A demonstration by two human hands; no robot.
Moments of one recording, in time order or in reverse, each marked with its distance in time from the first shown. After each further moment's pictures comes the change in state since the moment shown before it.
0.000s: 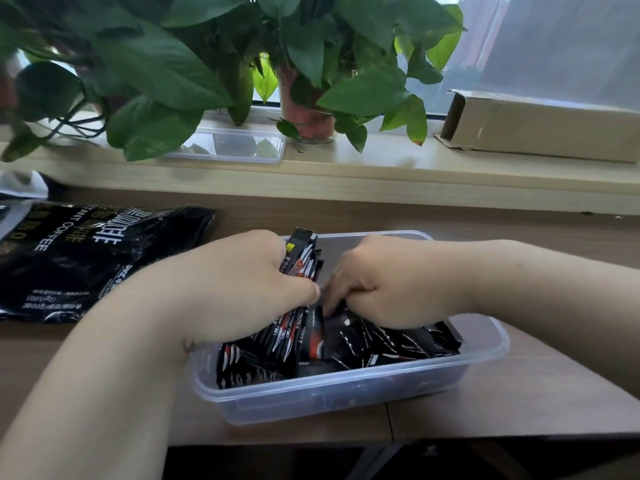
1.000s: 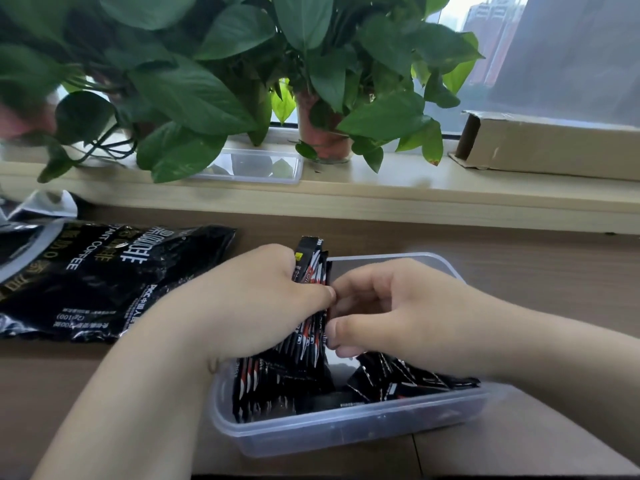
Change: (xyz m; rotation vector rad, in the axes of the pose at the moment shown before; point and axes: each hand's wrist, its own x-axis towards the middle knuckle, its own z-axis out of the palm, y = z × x) left_hand 0.002 -0.009 -0.003 -0.219 0.033 -0.034; right_hand -0.012 -0.023 0.013 0.946 0.198 0.218
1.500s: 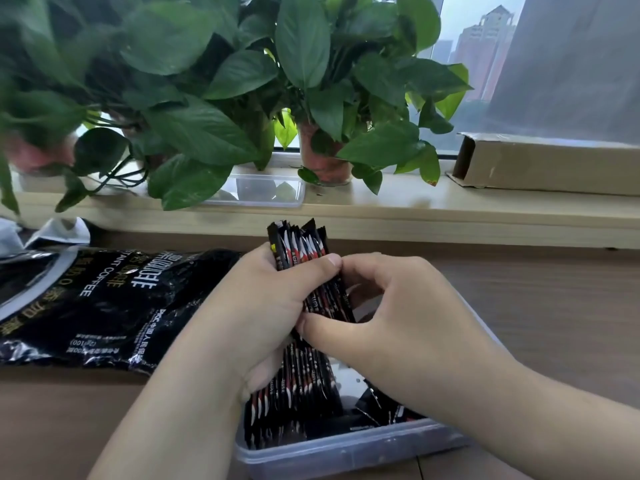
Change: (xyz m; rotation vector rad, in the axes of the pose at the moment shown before) left_hand -0.004 0.020 0.012 -0.973 0.267 0.015; right_hand -0.016 -0.031 0.020 -0.173 0.442 -0.218
